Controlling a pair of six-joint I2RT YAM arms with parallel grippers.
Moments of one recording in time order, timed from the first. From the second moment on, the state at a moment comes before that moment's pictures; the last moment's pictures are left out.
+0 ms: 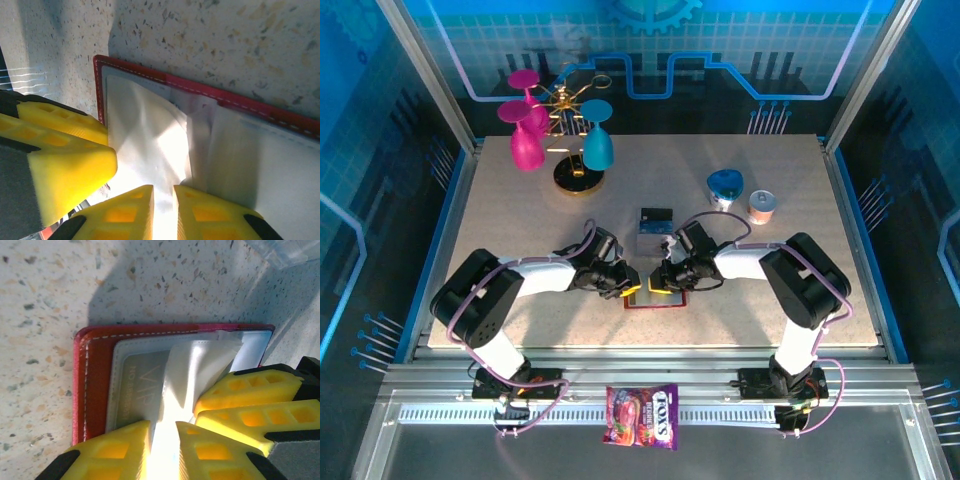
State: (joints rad) left arm -0.55 1.64 0.72 -0.07 0.50 -1.04; right arm 0.58 1.78 0.83 -0.11 -0.65 0.66
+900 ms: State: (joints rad) left arm -0.59 1.67 0.89 -0.09 0.53 -1.03; right arm 0.47 1.55 0.76 -0.25 -0.60 0.63
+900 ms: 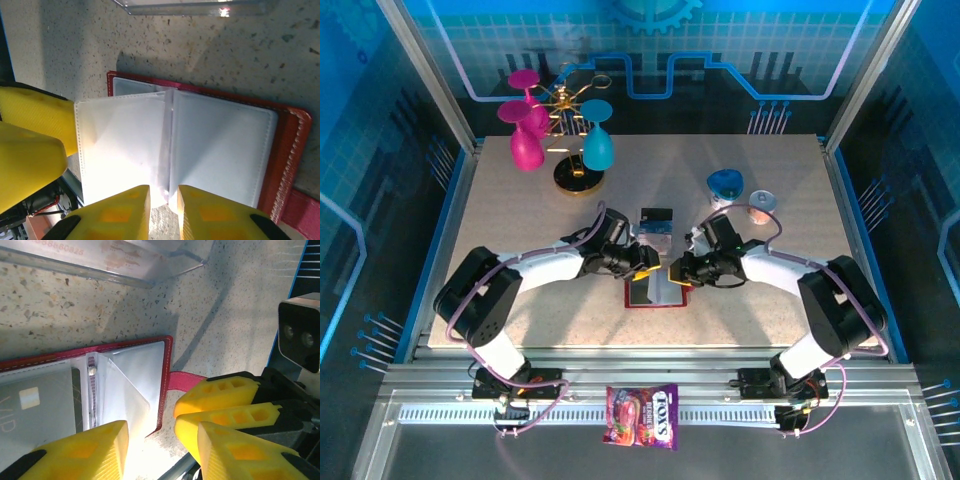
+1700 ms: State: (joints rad) left arm -0.63 1.75 0.96 -0.10 0.55 -1.03; right arm 0.41 1.44 0.69 -0.27 -0.58 0.63
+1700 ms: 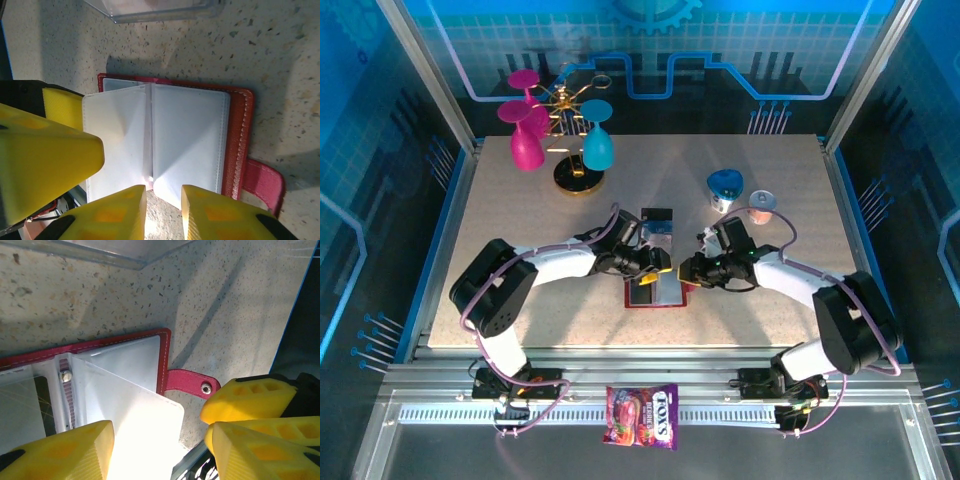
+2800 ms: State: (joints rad) left arm -0.67 1.83 0.96 -0.04 0.56 -1.08; right arm 0.38 1.41 0.67 -0.27 -0.58 0.62
